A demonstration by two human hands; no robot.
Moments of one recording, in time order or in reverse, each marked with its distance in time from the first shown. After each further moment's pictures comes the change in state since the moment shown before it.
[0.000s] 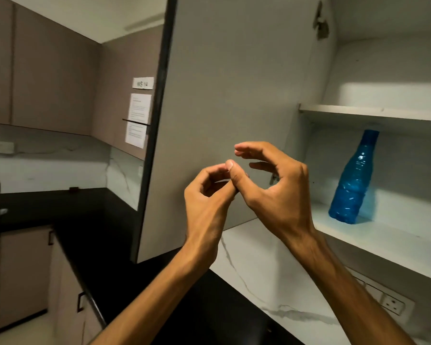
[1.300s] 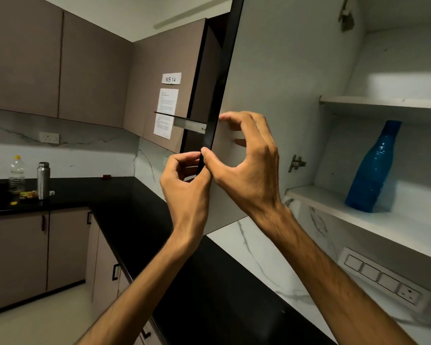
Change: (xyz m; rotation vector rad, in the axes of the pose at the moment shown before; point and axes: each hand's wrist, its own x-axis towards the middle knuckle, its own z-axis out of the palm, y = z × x) left_hand -0.036 0.038 -0.051 0.255 0.350 0.224; right_hand -0.009 -0.061 0.046 -0.028 0.053 -0.142
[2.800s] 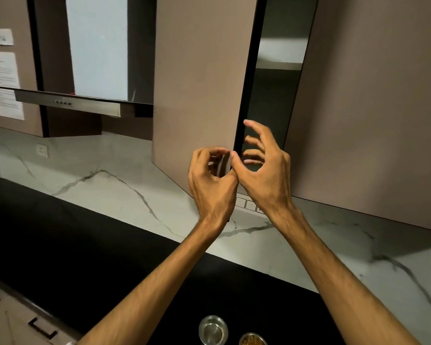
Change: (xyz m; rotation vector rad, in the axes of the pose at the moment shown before) left_hand -0.237 0.018 0.209 -0.113 -0.422 0.085; right_hand -0.106 0.071 -0.314 -0.311 0.100 0.337
